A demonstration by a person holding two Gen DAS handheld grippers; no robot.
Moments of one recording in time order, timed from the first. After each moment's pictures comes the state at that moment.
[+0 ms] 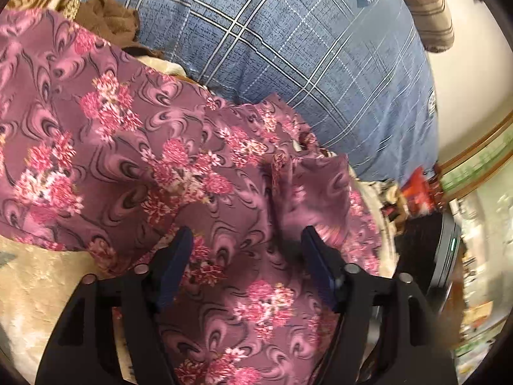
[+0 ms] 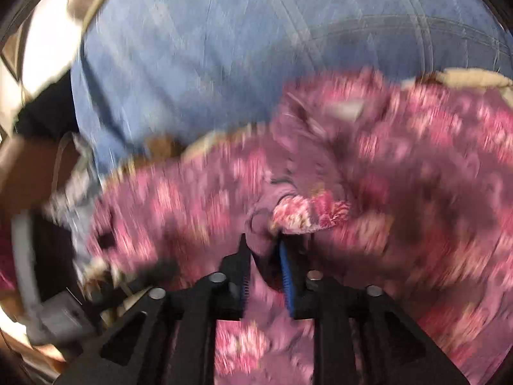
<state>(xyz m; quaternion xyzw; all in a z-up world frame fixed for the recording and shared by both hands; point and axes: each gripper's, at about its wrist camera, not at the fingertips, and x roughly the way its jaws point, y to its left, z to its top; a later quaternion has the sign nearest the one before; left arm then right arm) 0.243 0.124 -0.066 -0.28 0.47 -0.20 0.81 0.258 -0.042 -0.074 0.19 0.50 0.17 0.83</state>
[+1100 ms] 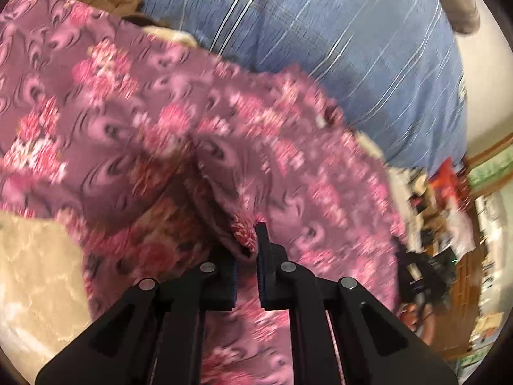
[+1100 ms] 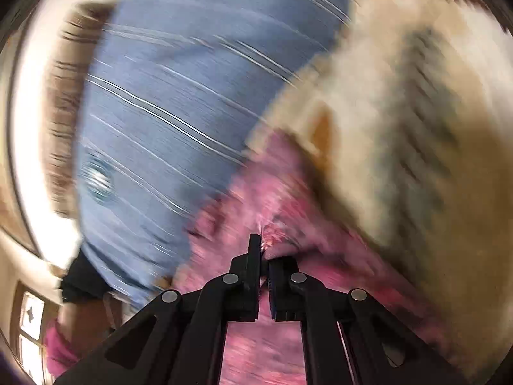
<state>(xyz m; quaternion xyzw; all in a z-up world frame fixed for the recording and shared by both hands) 0.241 0.094 -0.083 -0.23 0.52 -0.14 0.81 0.188 -0.312 -0.109 0.49 0.37 0.02 0.79</state>
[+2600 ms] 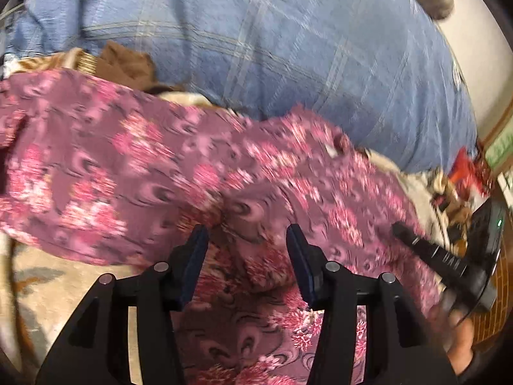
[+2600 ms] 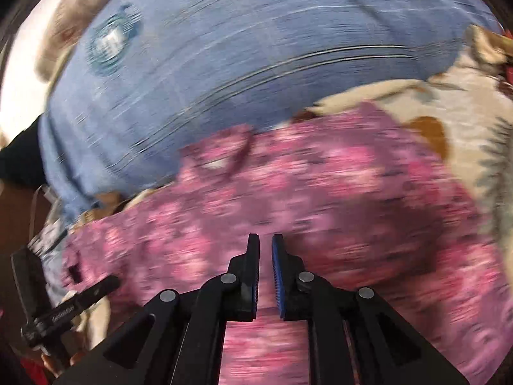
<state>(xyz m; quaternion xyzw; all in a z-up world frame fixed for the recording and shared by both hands) 0.231 0.119 -0.047 -0.16 0.44 -0.10 0.88 0.246 -0.145 -0.050 0.23 0.43 0.07 0.87</state>
